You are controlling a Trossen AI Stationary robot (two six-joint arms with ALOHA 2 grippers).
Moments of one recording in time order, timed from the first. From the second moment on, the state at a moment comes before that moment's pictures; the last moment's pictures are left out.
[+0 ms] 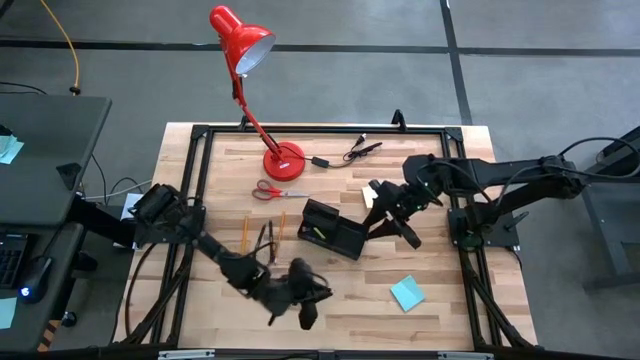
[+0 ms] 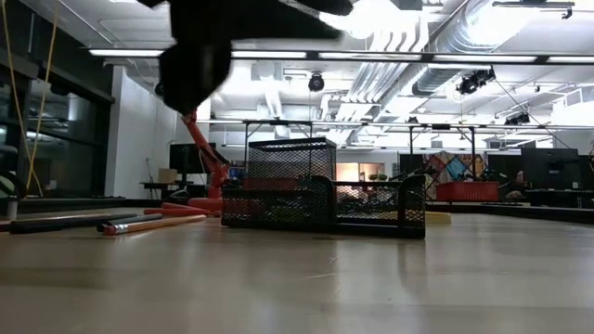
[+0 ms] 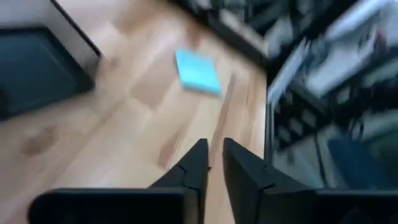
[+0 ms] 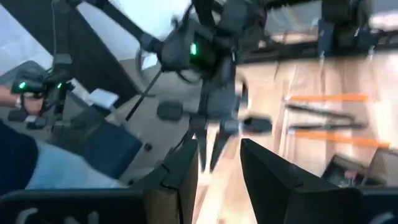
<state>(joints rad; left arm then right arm) -0.51 1.87 1.06 0.32 -0.60 -0.89 0.09 1.19 1.16 -0.39 -0.47 0.21</state>
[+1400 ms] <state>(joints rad) -0.42 1.17 0.93 -1.22 -0.21 -1.60 0.07 0.92 0.45 0.37 -0.37 0.71</state>
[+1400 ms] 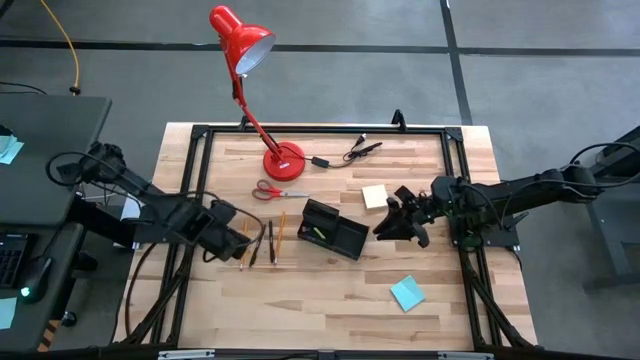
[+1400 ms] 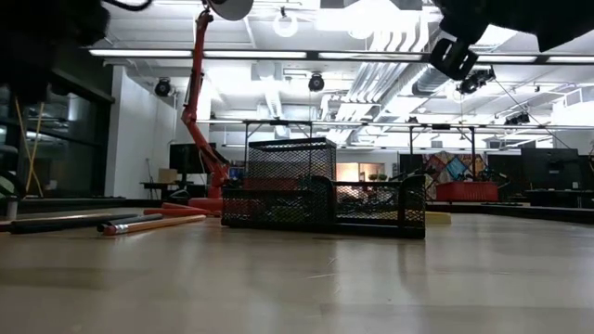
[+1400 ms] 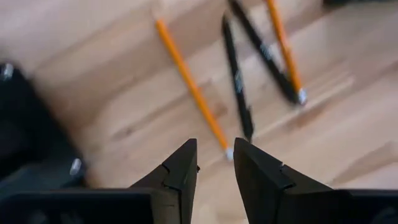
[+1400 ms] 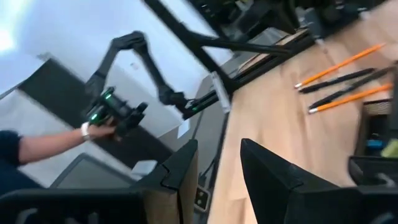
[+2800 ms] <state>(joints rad) -0.39 1.47 0.95 -0.99 -0.09 -1.57 0.10 0.85 0.45 0.38 -0.43 0.75</state>
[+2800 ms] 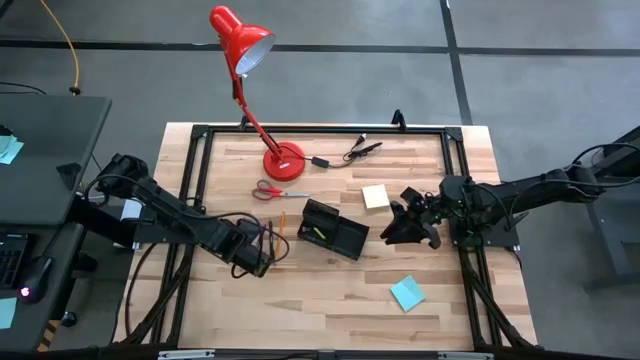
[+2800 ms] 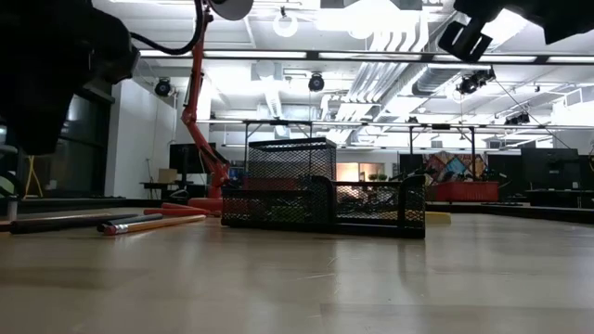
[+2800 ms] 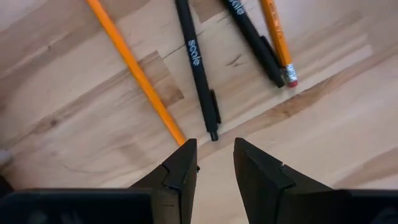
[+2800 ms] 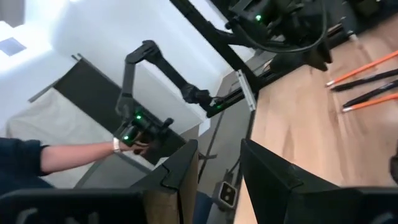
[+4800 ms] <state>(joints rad) -0.71 2.16 1.39 -1.41 -0.70 -1.95 0.11 0.86 0.45 0.32 -0.17 0.76</state>
